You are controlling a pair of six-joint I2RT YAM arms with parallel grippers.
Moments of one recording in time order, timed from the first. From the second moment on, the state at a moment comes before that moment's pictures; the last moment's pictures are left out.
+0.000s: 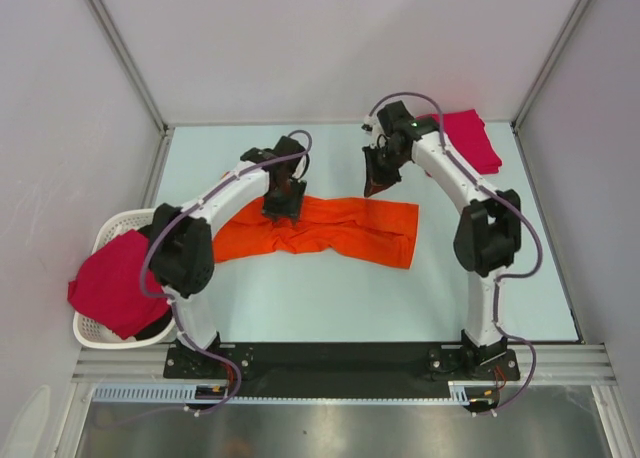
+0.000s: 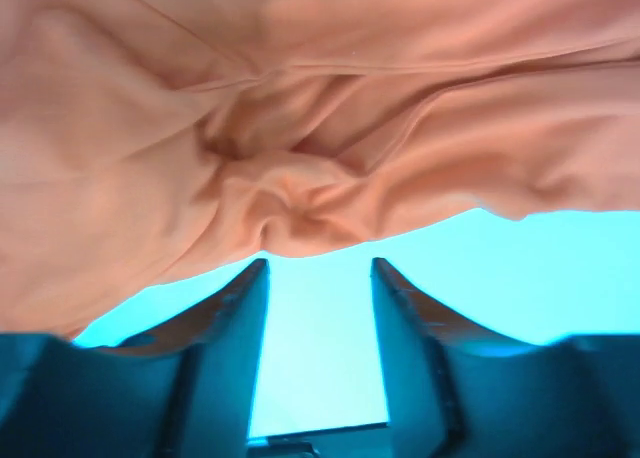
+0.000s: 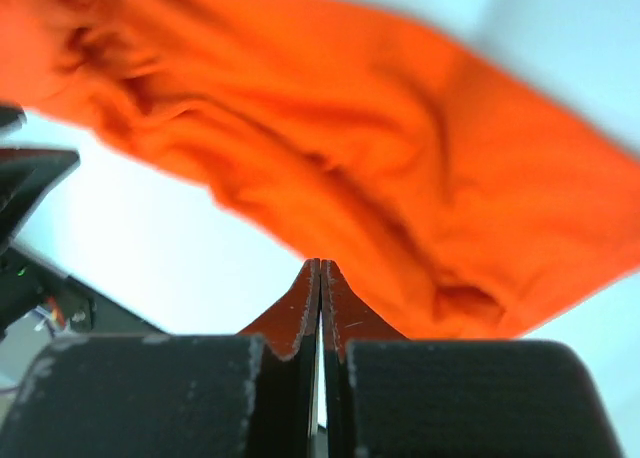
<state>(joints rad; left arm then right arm) -0.48 1.90 1.53 -0.97 -0.05 -0.28 0.40 2.11 1.97 -1.04 -0.33 0.19</state>
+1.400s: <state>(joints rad) -0.41 1.34 1.47 -0.71 0.20 -0.38 0.17 1.60 1.46 -0.66 -0.54 0.28</state>
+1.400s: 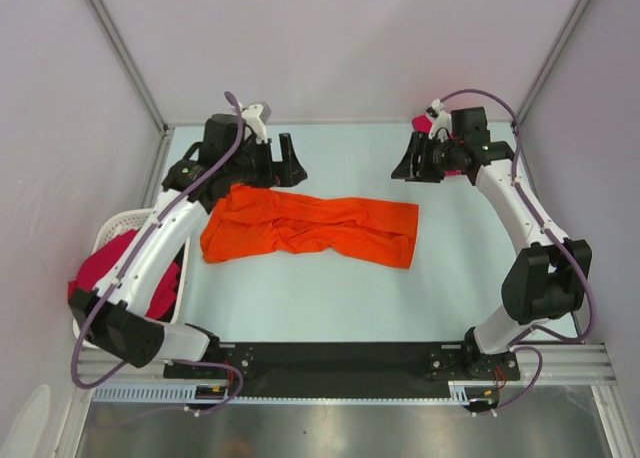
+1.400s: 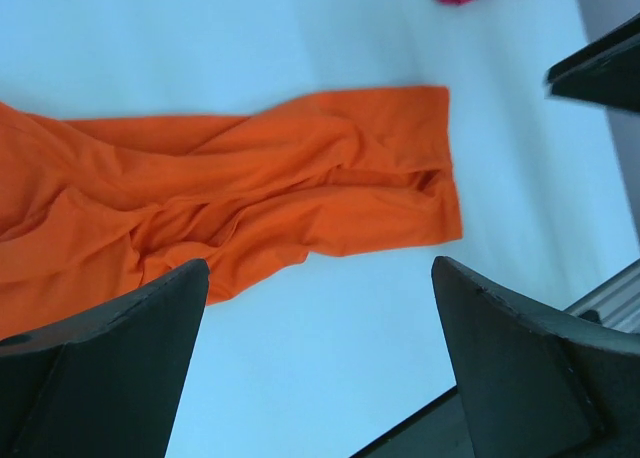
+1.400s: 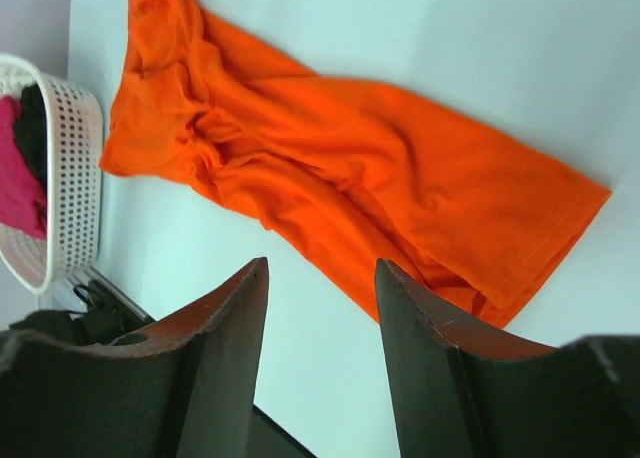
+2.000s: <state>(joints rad) -0.47 1.24 1.12 -0.45 0.23 -0.26 0.52 1.49 1.30 -0.31 -0.29 0.37</state>
